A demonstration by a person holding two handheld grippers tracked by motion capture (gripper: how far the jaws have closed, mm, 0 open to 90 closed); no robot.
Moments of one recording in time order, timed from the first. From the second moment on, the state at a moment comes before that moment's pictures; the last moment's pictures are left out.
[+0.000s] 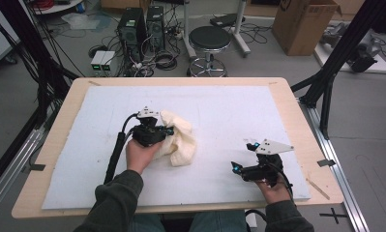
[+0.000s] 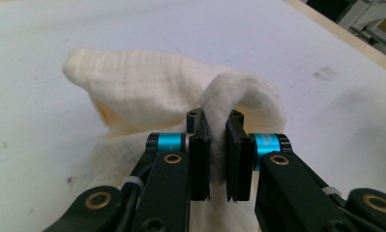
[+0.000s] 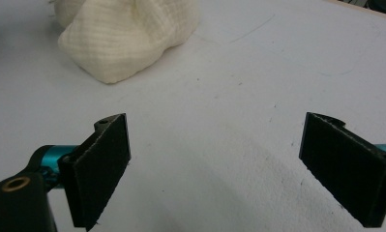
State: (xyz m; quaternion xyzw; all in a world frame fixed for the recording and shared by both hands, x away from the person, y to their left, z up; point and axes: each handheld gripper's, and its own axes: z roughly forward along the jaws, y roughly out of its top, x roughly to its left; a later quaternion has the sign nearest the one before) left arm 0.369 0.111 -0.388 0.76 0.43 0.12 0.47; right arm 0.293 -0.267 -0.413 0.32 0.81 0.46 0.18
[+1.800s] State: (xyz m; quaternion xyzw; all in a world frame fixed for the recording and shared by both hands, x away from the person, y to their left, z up) left arm 0.368 0.120 -0.387 0.78 0.37 0.16 0.48; right arm 0.300 -0.236 -0.403 0.27 0.83 0.46 0.15
